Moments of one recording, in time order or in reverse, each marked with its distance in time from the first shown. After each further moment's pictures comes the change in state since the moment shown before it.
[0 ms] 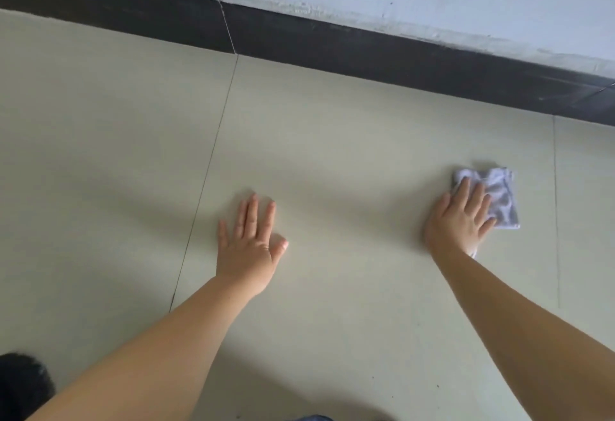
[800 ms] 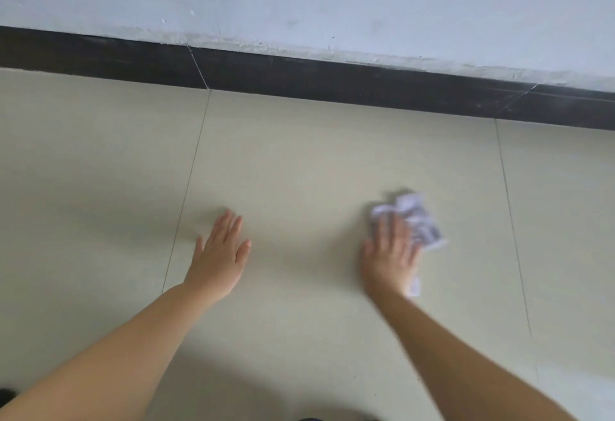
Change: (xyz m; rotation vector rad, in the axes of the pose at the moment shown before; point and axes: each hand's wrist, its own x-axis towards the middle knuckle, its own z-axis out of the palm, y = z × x) left_hand -0.002 -0.010 -0.021 -0.141 0.020 0.076; right_hand -0.079 0.014 0.032 -0.098 0.058 -0.322
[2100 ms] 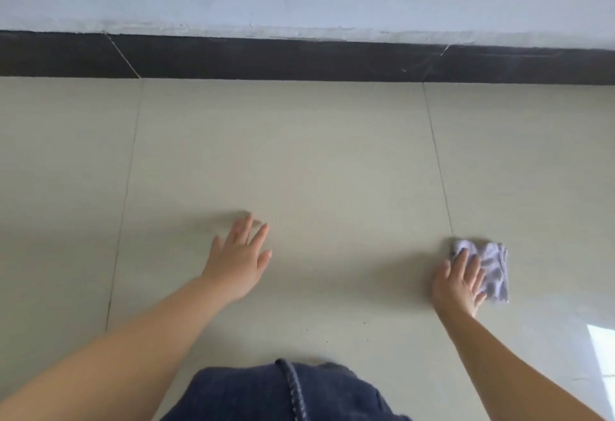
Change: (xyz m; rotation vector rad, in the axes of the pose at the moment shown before) left_hand -0.035 0.097 0.038 0.325 -0.181 0.194; right_hand -0.071 0.181 -0.069 0.240 -0.193 0.661
